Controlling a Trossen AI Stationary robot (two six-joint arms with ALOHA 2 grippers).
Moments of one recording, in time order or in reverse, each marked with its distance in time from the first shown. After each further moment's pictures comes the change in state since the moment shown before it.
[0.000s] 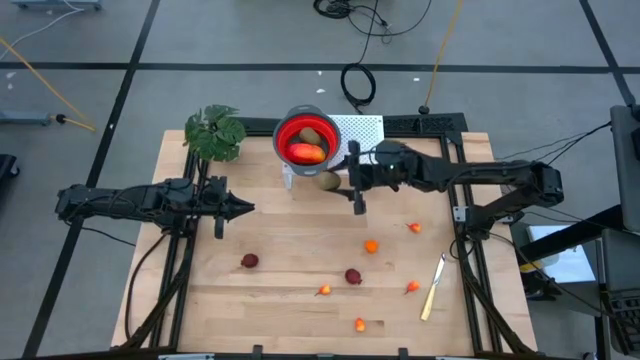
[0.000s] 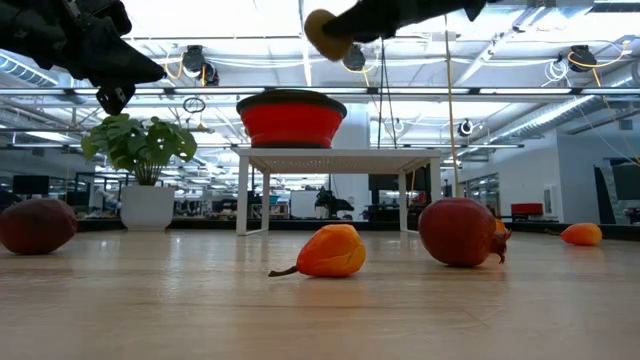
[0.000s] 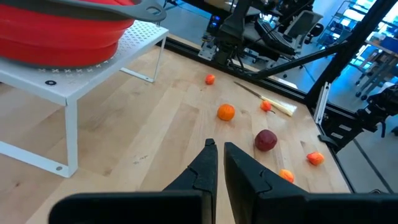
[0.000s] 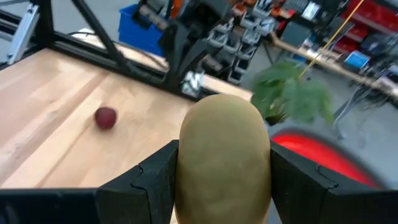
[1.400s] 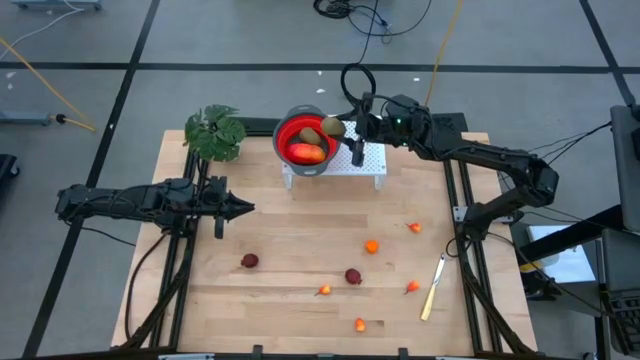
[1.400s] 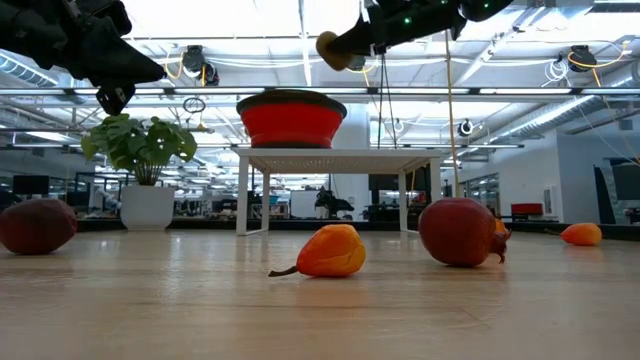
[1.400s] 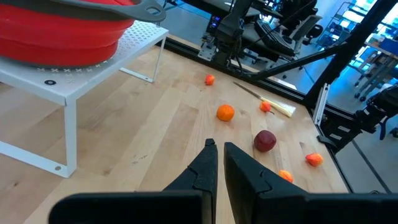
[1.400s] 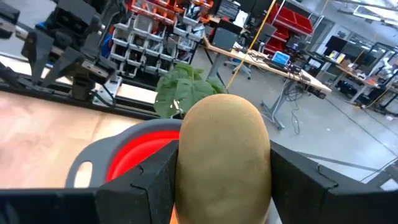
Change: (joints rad) left arm 0.000 0.000 0.000 0.002 0.001 -0.006; right arm -0.304 0.045 0.105 0.072 -0.084 0.000
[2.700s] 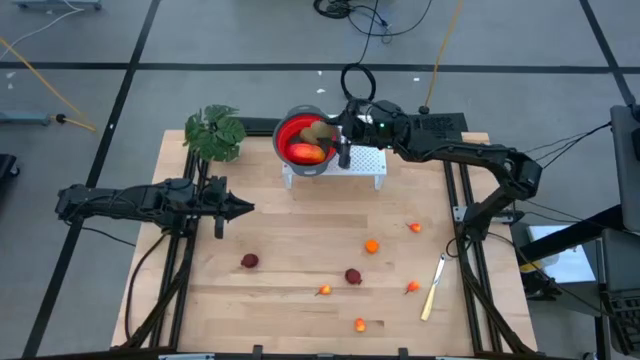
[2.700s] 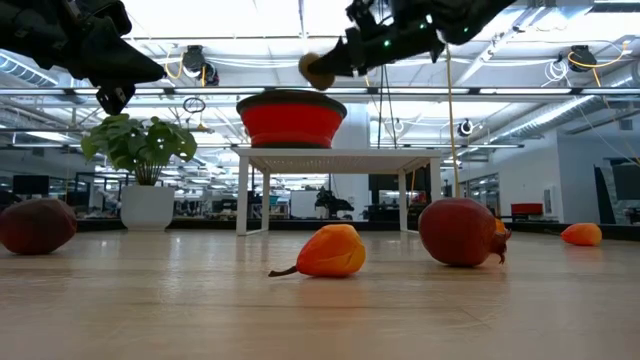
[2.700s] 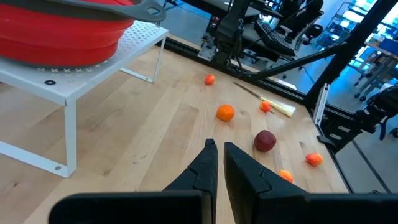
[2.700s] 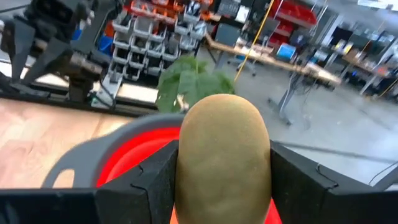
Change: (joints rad) left arm 0.000 0.000 0.000 0.000 0.000 0.000; right arm 0.011 0.141 -0.001 0.137 0.000 0.063
